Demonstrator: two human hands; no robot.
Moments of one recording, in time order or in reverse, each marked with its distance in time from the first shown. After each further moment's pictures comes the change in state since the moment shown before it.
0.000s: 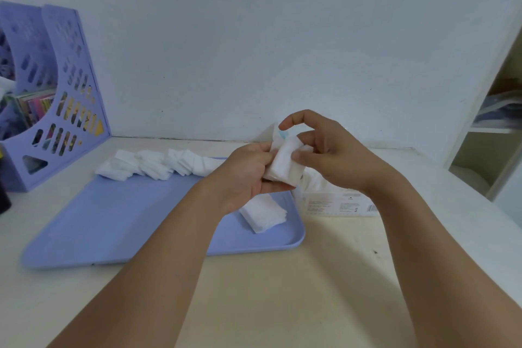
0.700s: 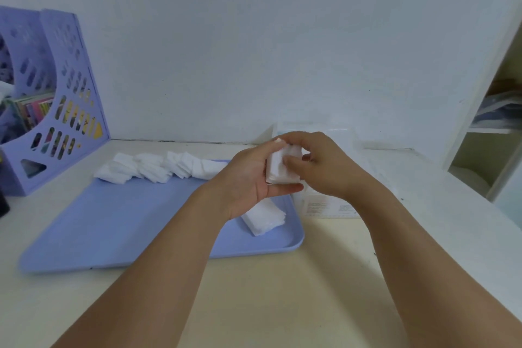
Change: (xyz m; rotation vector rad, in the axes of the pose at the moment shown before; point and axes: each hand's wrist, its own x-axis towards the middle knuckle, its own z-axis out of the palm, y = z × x) left_hand -0.002 0.000 0.007 -0.204 -0.072 -0.011; right_hand 0.009 0.016 0.017 -0.273 0.116 0.030
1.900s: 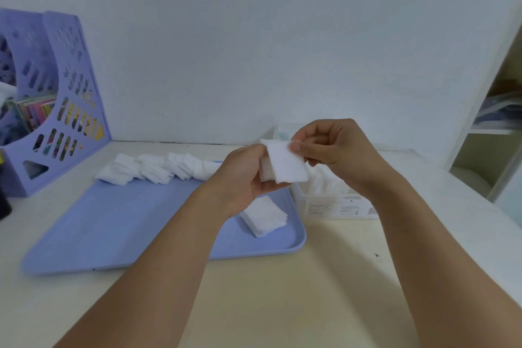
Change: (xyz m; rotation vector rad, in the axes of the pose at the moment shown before) left_hand 0.007 0.001 -0.006 -0.017 0.232 0.012; right_hand -0.002 0.000 -0.022 0.443 0.094 0.044
